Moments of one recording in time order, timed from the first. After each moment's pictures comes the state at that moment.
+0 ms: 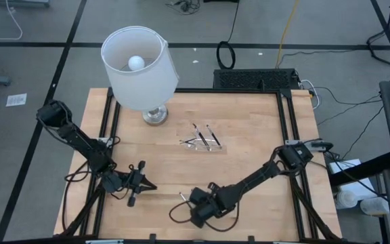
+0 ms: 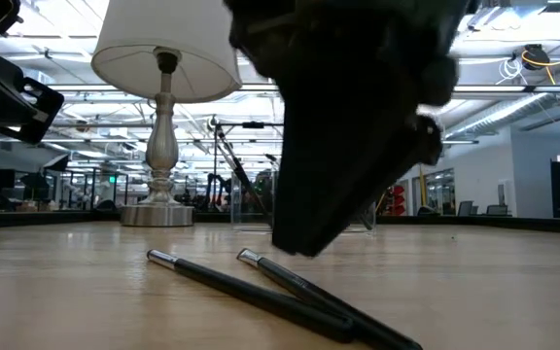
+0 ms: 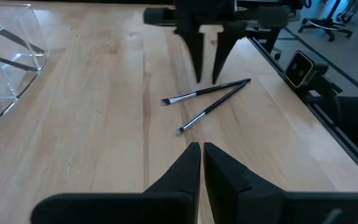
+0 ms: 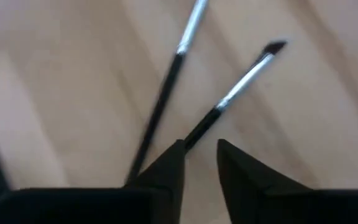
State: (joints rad) left arm -0.83 1.25 0.25 0.55 -0.55 -0.37; right arm 0.52 2.21 1.68 -0.63 0.21 1.05
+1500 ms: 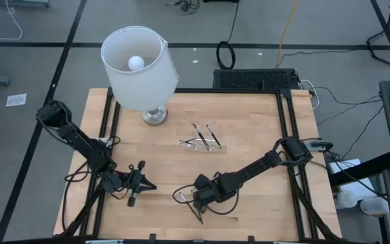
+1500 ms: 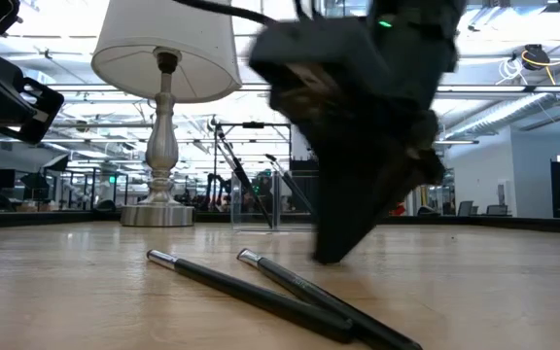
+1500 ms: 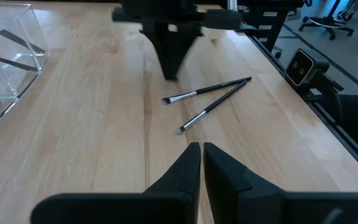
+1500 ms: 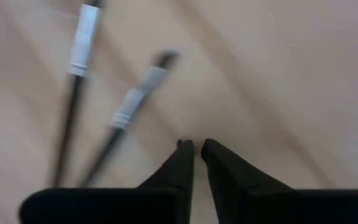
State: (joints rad) left arm -0.83 1.25 0.25 0.54 -0.55 -0.37; right arm 0.43 2.13 1.42 -0.66 0.19 1.06
